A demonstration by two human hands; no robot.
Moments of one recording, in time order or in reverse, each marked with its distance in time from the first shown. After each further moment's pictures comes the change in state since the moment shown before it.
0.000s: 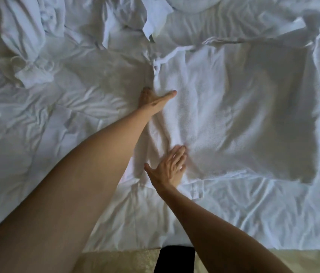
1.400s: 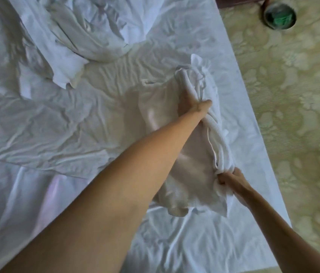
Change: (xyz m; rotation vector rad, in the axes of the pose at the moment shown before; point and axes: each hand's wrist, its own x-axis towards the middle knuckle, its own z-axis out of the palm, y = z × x) left_hand -0.140 0.310 0.246 -0.223 -0.106 0.240; right_hand 0.127 0.355 -0.295 0.828 -0.118 0.201
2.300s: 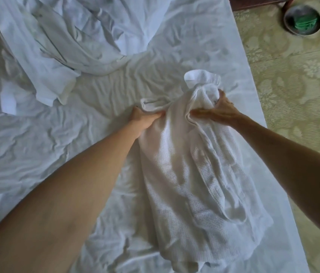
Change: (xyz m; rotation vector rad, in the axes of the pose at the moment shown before) left_hand 0.156 -0.068 -0.089 0.011 0.067 -0.229; right_hand 0.220 -0.229 0.002 -0.493 -0.042 -0.385
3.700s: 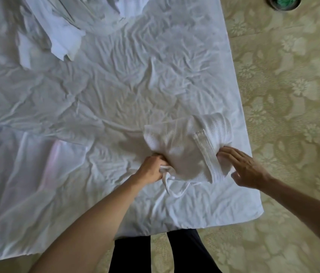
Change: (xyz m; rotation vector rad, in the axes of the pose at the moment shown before) left_hand -0.266 -0.236 0.053 0.507 -0.510 0.552; right_hand -0.330 0.208 0.018 -0.588 -0.101 -0.750
